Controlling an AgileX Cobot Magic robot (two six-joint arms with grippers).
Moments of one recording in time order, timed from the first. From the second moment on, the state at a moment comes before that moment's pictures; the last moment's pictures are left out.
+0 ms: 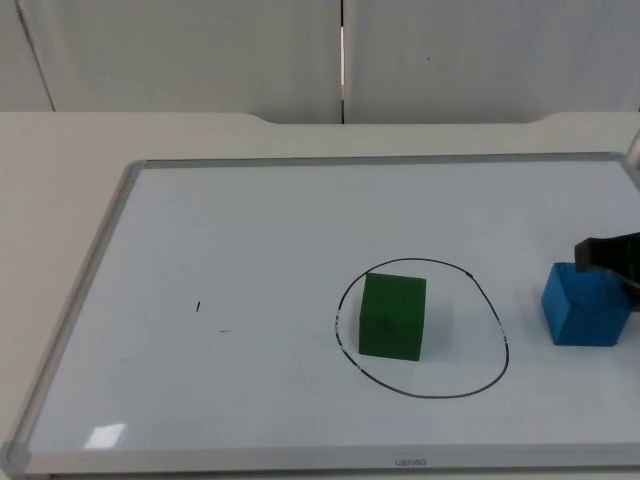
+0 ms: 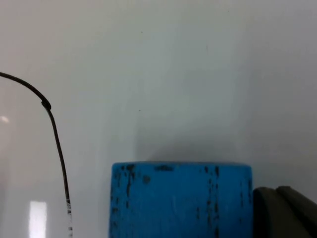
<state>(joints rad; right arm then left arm) 0.23 1.82 -0.70 0.03 -0.03 0.28 -0.52 0.00 -0.50 -0.13 1.08 0.15</state>
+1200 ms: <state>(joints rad) 0.38 1.82 -0.70 0.03 -0.11 0.37 -0.52 0.00 -0.50 -0.13 1.08 0.15</state>
